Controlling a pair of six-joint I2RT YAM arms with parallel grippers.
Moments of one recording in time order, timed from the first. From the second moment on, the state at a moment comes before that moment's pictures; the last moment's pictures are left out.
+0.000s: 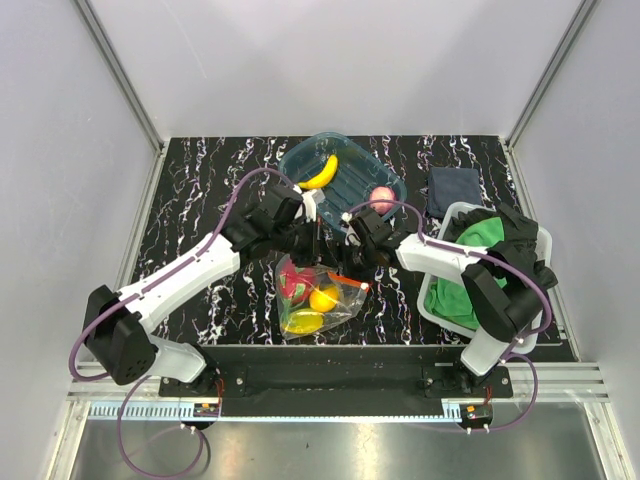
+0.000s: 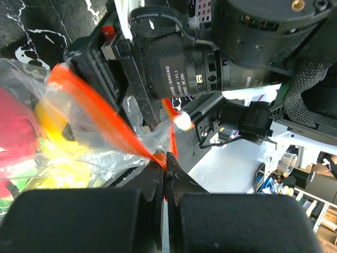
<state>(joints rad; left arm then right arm) -0.72 1.37 1.16 -0.57 0.43 -0.73 0.69 1.69 0.99 -0.30 -0.47 0.67</state>
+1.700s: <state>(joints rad) -0.75 1.34 1.17 -0.57 0.36 -0.67 0.69 1.38 0.94 -0.44 -0.46 0.57</state>
